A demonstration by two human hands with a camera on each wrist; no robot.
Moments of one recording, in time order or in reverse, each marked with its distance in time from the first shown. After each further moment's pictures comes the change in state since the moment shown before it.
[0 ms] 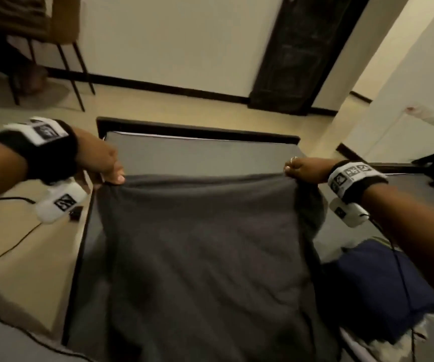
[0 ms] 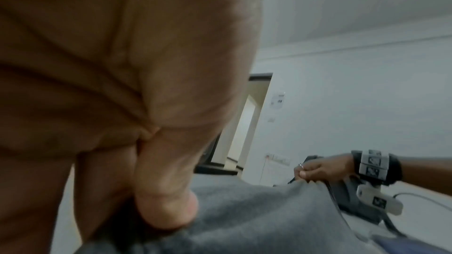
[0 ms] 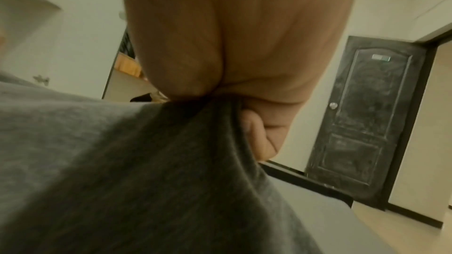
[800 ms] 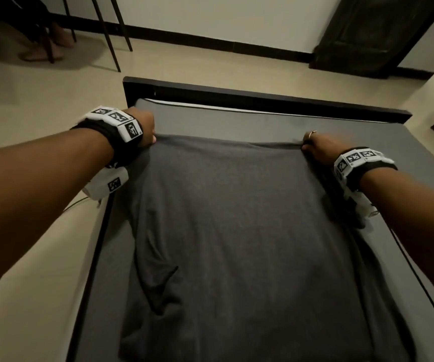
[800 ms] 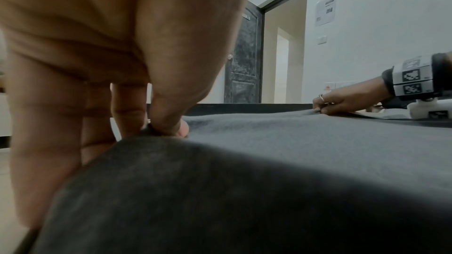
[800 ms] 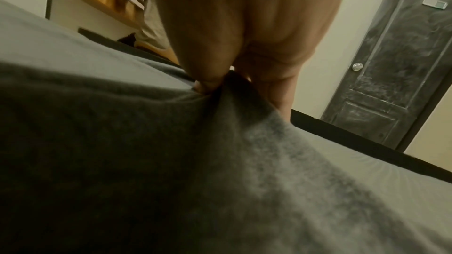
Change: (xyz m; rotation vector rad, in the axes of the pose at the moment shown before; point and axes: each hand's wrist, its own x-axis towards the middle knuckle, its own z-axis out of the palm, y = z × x) left_hand 0.295 -0.073 -0.052 0.441 0.462 -0.076; right_hand 0.316 -0.047 0.074 -0.051 0.249 -0.030
